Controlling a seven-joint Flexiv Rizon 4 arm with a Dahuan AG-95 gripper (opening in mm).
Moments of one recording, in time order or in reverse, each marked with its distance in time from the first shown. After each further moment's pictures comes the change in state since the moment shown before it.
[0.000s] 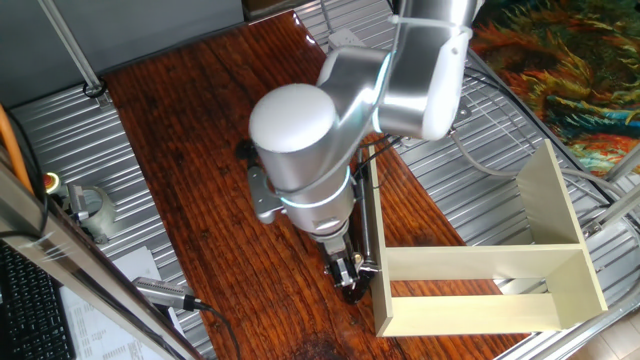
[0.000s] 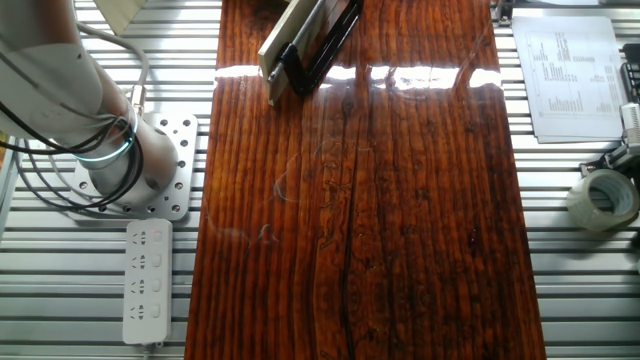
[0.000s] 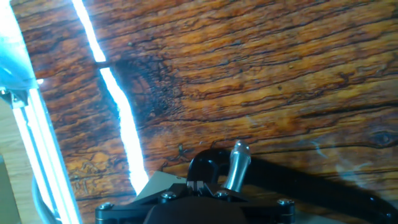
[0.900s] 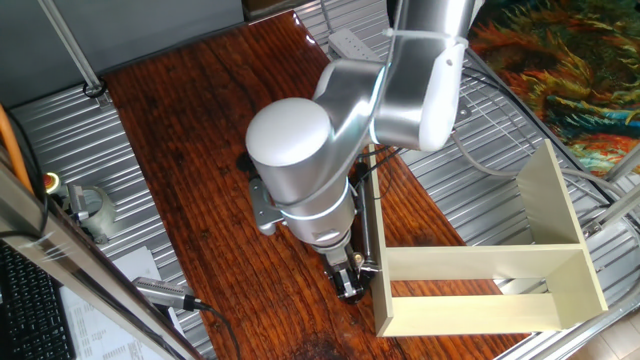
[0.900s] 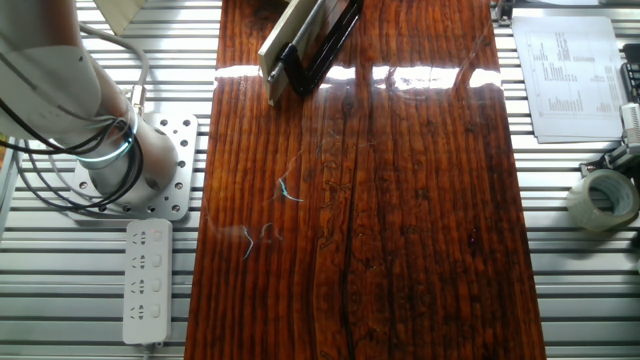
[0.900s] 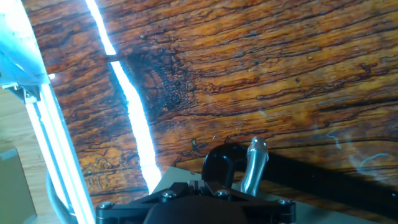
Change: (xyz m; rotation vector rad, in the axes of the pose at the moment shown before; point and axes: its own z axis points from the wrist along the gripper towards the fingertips) arm 0.003 0.015 0.010 -0.013 0.011 0.015
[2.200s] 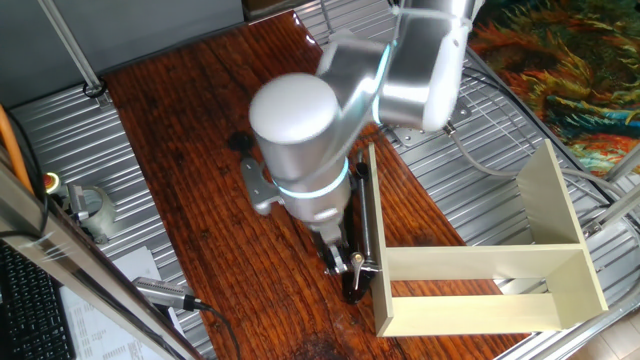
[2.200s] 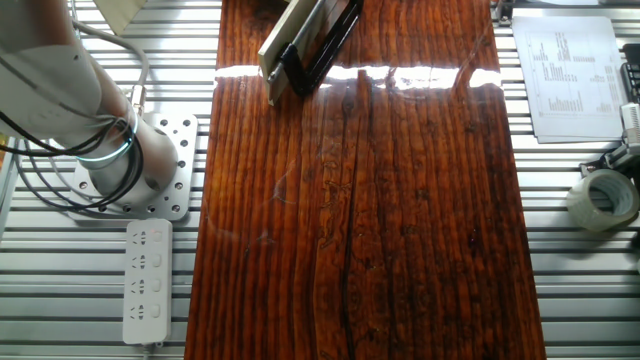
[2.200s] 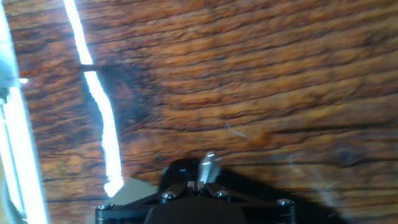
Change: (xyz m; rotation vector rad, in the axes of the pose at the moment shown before) arm -0.019 -0.067 -0.036 0.103 -0.072 -0.117
